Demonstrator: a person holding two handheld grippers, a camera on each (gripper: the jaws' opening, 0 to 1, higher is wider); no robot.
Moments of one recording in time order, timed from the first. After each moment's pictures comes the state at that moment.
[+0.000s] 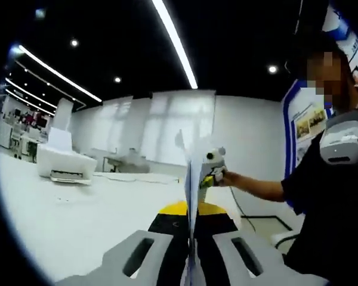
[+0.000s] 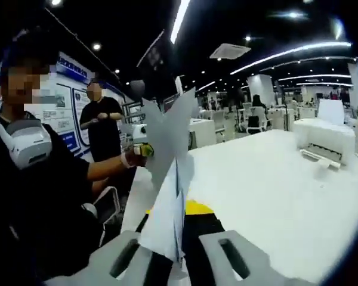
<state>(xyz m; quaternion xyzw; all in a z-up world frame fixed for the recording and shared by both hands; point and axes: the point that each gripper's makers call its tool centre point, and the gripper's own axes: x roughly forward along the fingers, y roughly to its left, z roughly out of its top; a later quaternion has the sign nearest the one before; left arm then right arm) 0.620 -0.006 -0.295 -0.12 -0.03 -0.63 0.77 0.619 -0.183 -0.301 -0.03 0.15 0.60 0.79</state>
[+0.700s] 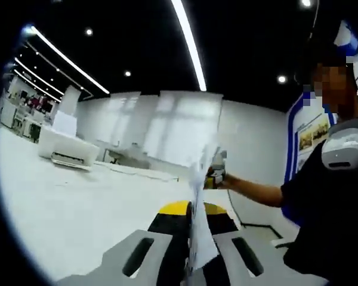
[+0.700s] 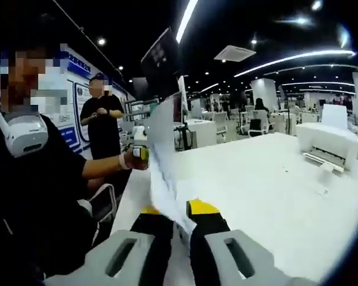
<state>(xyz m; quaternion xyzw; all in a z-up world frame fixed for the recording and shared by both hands) 0.638 0.002 -0.320 -0.17 -0.01 -0.62 0.76 0.638 -0.170 -0.333 -0.02 0.15 0.61 0.78</state>
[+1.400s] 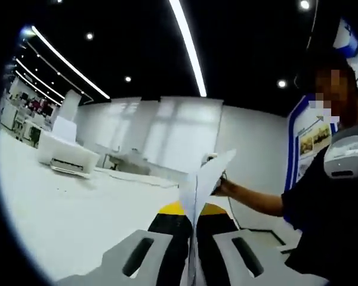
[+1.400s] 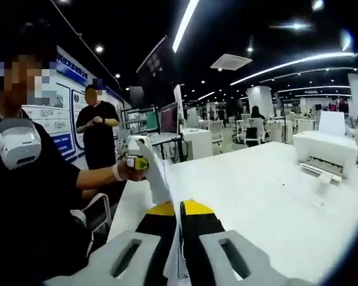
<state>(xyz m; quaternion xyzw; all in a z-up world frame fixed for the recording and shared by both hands) 0.647 -0.004 -0.289 -0.18 -0.02 -0.62 0.76 0.656 -0.154 -0.296 -0.03 0.13 0.59 0.80</state>
